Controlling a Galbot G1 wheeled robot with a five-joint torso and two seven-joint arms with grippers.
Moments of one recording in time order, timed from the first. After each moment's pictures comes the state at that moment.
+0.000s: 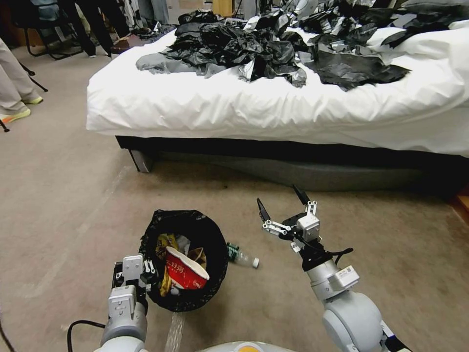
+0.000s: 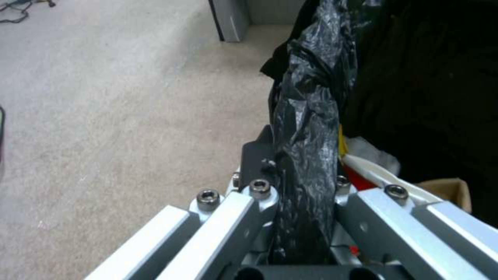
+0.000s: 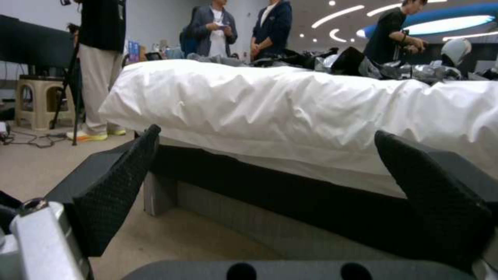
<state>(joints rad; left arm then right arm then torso) 1.84 -1.51 -0.54 -2.30 -0.01 0.39 -0.27 -1.48 1.17 0.23 2.10 0.15 0.25 0.03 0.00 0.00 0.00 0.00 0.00</state>
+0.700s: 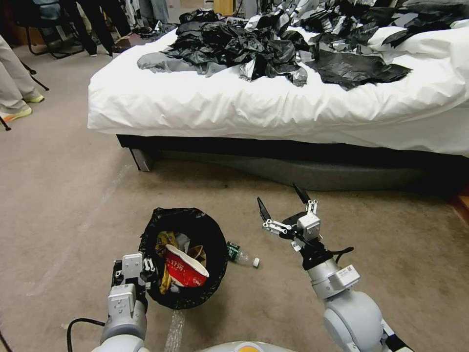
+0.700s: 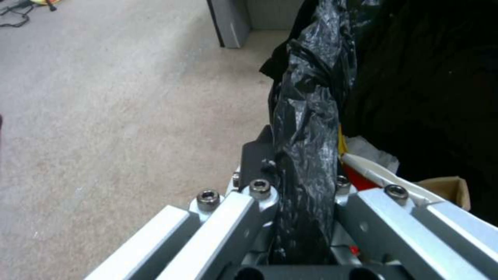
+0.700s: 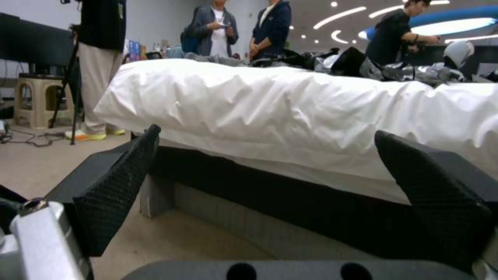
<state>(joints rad) 1.83 -1.51 -0.54 -2.30 -0.01 0.39 -0.27 -1.47 1.16 0.23 2.10 0.15 0.25 0.03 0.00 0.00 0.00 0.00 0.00</state>
